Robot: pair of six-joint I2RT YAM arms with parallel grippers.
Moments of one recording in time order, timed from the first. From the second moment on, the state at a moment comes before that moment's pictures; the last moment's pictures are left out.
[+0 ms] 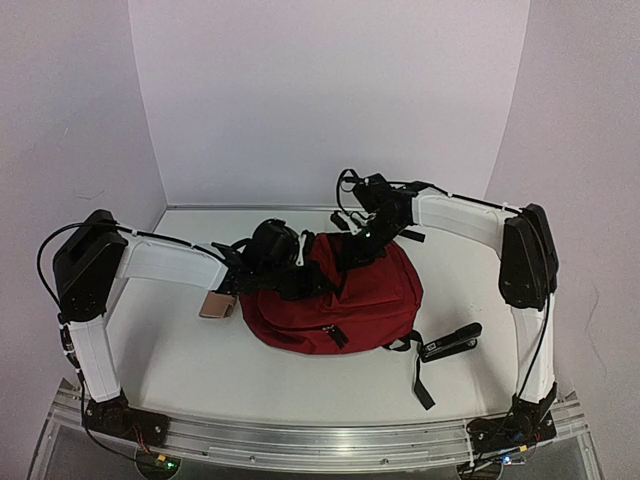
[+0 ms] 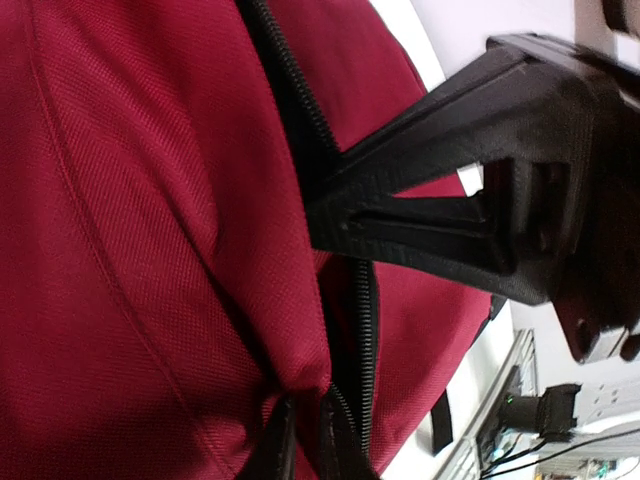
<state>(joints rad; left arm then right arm) -0.89 1.87 1.18 0.08 0.22 -0.81 0.64 2.14 1.86 -0.83 -0.33 0.16</state>
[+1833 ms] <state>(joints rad) -0.76 1.68 1.12 -0.02 0.26 -0.72 0.55 1.52 1.50 -1.13 -0.30 -0.42</state>
